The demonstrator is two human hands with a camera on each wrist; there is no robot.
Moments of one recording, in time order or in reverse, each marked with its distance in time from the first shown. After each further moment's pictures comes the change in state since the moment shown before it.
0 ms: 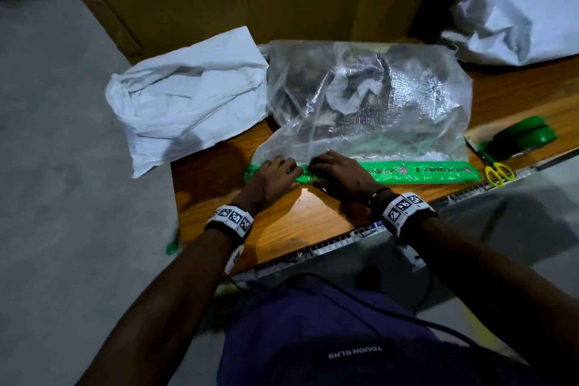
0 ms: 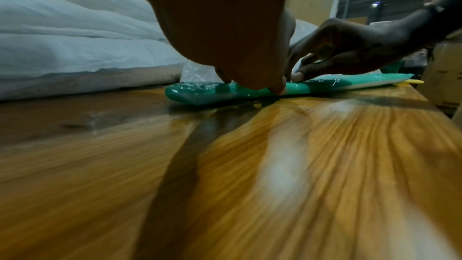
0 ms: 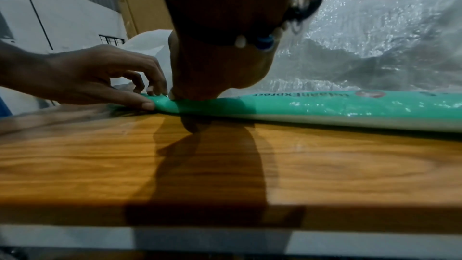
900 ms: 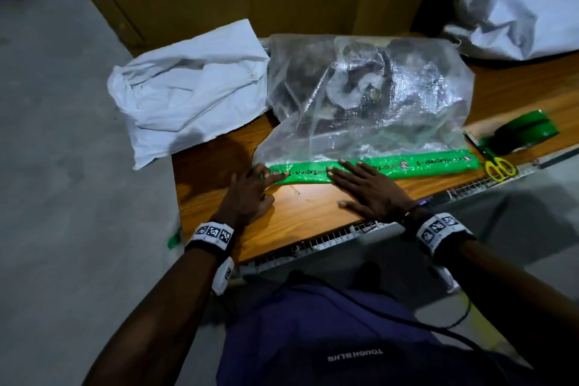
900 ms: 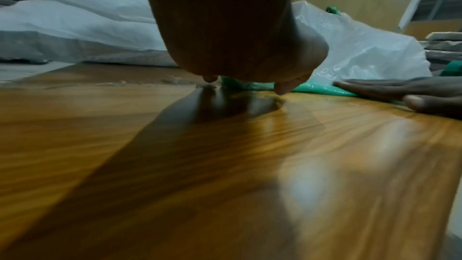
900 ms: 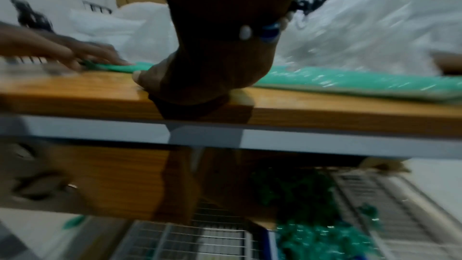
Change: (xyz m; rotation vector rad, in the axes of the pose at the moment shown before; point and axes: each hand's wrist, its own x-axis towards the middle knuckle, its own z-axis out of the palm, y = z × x) left_hand -0.066 0.002 0.015 -0.258 -0.116 -0.413; right_hand -0.089 0.024 0.004 -0.206 -0.199 -0.061
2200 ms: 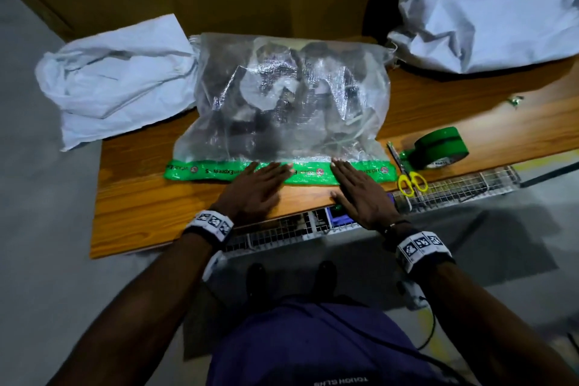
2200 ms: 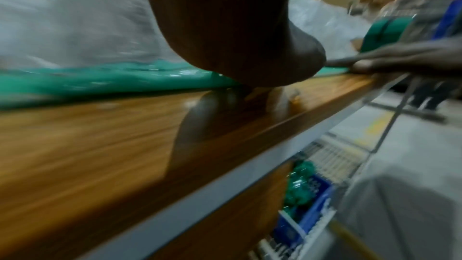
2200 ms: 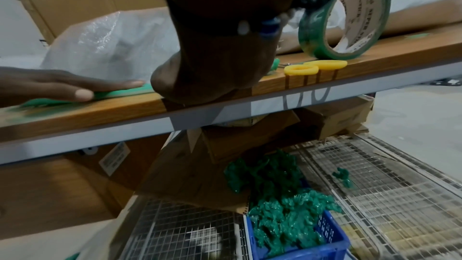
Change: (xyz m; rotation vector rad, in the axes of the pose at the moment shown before) left_hand 0.096 0.189 0.050 0.122 -0.009 0.244; right_hand -0.141 0.137 0.013 0.274 0.158 0.176
